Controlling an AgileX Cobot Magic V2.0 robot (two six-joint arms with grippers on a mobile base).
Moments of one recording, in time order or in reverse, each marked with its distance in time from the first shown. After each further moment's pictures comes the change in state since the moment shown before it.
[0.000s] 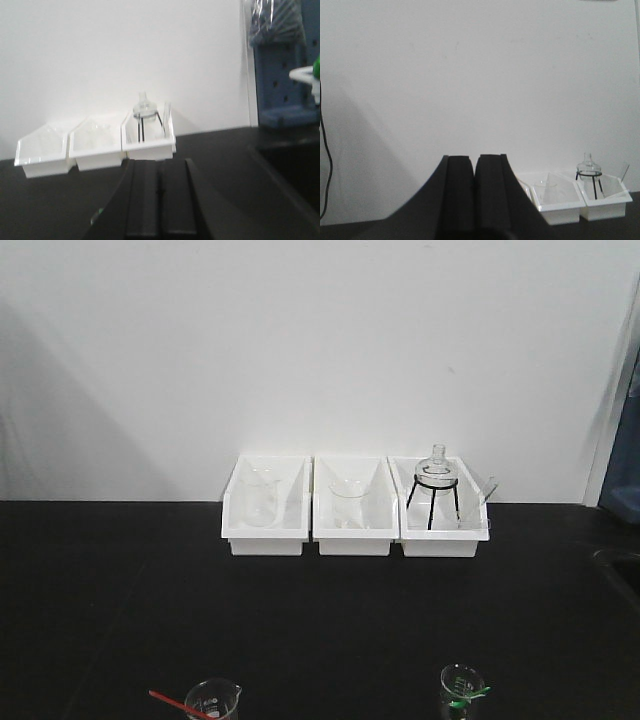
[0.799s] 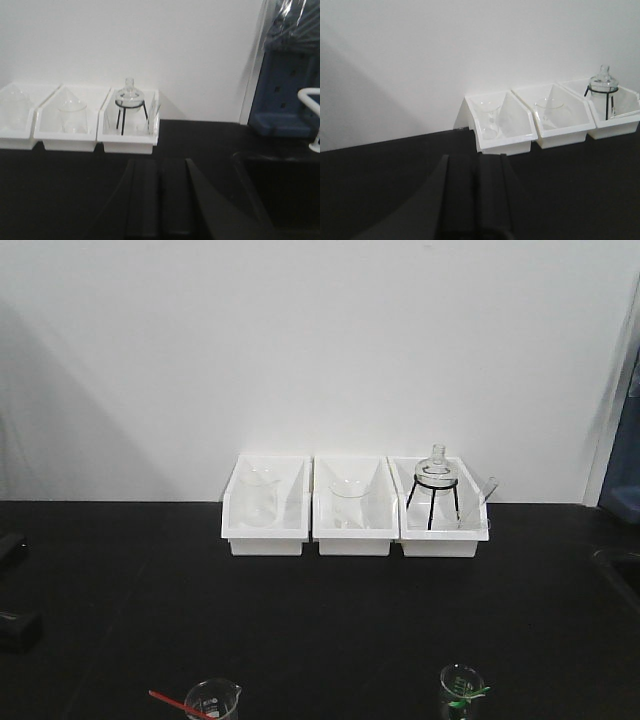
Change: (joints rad) left arm 0.000 0.977 -0.589 0.003 0.093 0.027; right arm 0.000 0.881 -0.589 -0.122 0.017 -0.048
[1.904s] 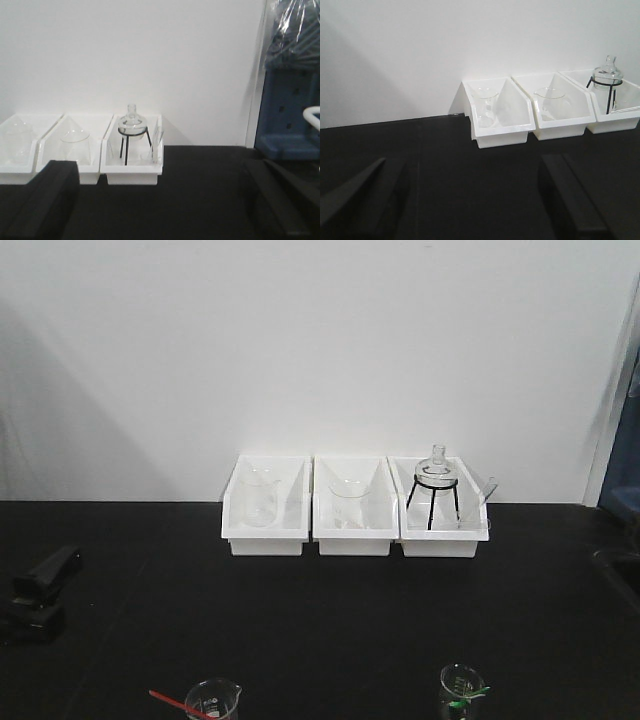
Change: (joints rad) left arm 0.000 0.071 -0.003 -0.004 -0.039 -0.073; right arm 0.000 0.047 0.020 -0.007 -0.197 0.040
